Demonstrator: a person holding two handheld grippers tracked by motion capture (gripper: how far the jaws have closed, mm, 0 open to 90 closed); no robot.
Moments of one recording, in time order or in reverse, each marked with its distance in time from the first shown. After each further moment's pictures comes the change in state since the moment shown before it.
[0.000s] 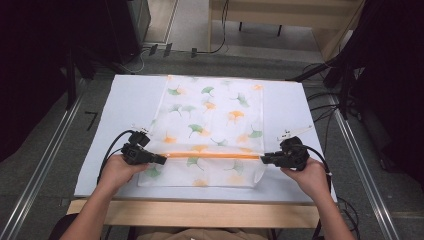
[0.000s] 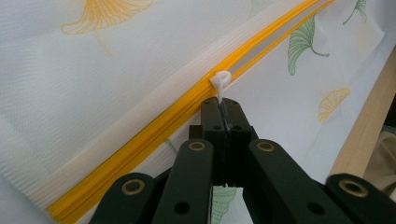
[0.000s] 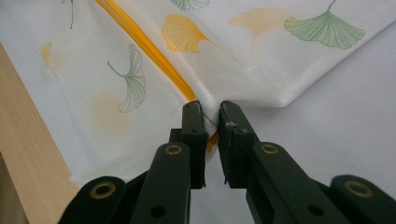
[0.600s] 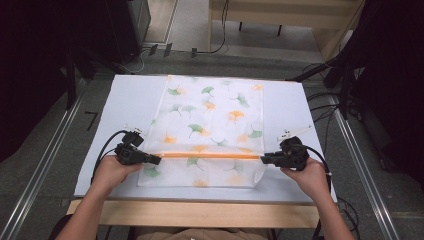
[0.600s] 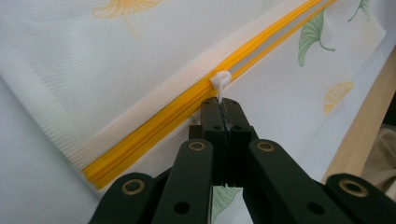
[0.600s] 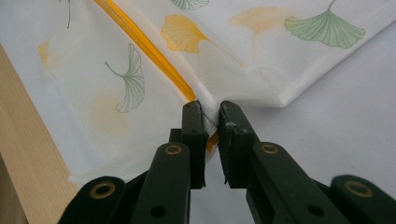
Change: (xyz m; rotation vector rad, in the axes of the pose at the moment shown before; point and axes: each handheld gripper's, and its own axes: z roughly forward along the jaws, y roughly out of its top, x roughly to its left) left arm 0.009 -0.007 -0.012 0.001 0.004 -0.012; right arm 0.000 0.000 0.001 0.004 -0.001 0.000
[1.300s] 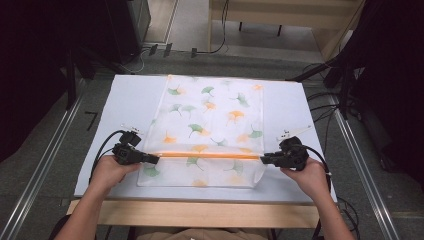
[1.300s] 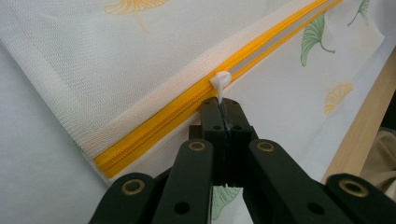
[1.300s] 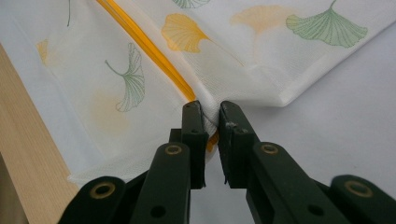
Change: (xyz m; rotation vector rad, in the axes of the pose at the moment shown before) left arm 0.003 -0.001 -0.003 -0.008 -0.005 -0.018; right arm 0.000 0.000 0.001 0.003 0.002 0.002
